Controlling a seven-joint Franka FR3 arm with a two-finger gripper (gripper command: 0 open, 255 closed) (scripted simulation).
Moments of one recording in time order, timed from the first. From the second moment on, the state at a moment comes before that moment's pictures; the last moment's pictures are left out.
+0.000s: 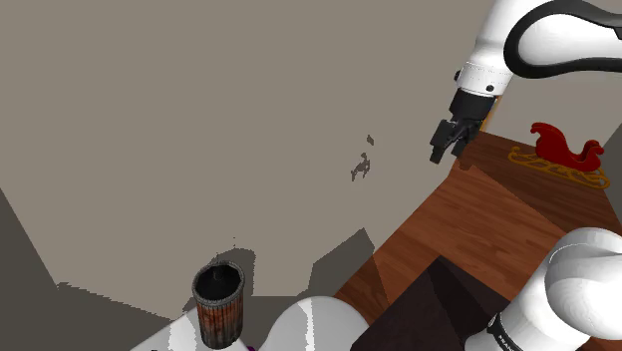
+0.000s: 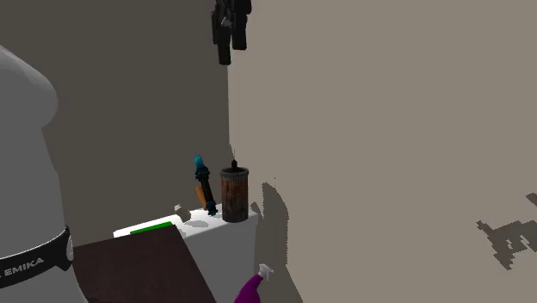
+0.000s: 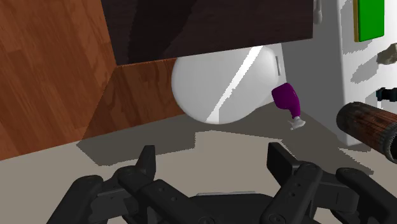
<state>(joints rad) -0.01 -0.82 -0.04 -2.44 -0.09 1.67 0.10</state>
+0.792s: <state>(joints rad) 0.06 -0.61 0.13 -2.43 0.04 1.82 0.32</state>
